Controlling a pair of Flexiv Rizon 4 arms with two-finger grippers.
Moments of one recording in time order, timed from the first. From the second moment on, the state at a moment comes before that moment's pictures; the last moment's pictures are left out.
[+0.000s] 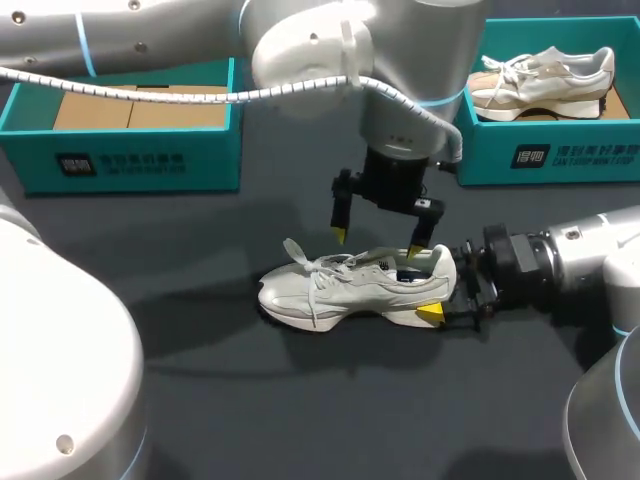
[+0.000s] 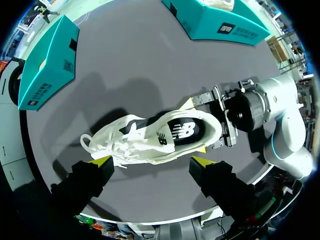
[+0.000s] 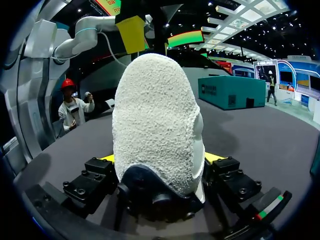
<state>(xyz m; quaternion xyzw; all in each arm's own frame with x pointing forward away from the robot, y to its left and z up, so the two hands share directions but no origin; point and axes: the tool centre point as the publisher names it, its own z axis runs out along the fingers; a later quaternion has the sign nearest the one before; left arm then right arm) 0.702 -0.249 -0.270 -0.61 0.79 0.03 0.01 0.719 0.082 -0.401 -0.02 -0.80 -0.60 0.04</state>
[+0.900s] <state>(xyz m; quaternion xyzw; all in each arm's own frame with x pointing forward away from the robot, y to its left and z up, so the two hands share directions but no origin) 0.704 -0.253 -0.323 -0.65 0.75 0.08 0.05 0.719 0.082 -0.401 -0.02 -0.80 -0.60 0.04</state>
